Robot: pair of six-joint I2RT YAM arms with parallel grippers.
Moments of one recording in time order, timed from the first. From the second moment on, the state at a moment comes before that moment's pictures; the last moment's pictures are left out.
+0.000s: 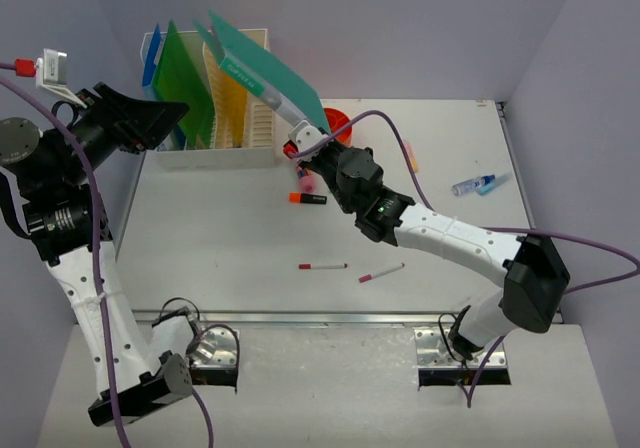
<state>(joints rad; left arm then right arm) 0.51 0.96 1.44 -0.29 1.04 -0.78 0.91 1.51 1.12 0.40 0.48 -0.59</state>
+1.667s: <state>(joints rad) -0.39 1.55 1.78 -0.35 0.15 -0.69 0.82 1.58 1.16 0.54 0.61 -0.72</state>
